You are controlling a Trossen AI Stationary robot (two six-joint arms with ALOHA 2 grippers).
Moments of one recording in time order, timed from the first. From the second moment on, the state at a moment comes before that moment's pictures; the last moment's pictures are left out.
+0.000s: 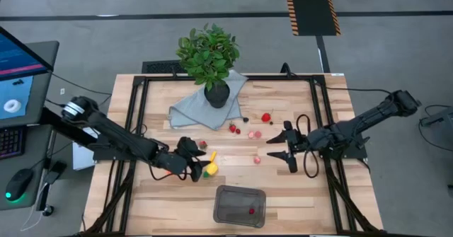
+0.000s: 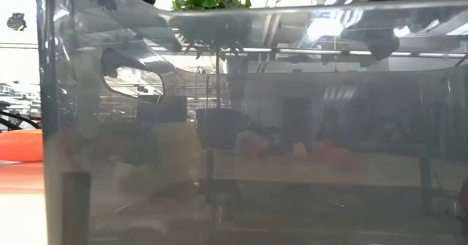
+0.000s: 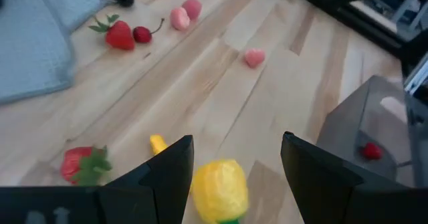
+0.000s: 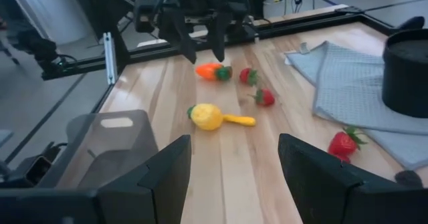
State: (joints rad) left arm -0.45 1.38 0.71 0.00 -0.54 -0.86; right arm 0.41 0.85 0.38 0.15 0.32 0.25
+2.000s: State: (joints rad) left arm -0.54 1.62 0.71 0.03 -0.69 -1.06; right arm 0.59 0.92 0.38 0.19 0.45 0.30
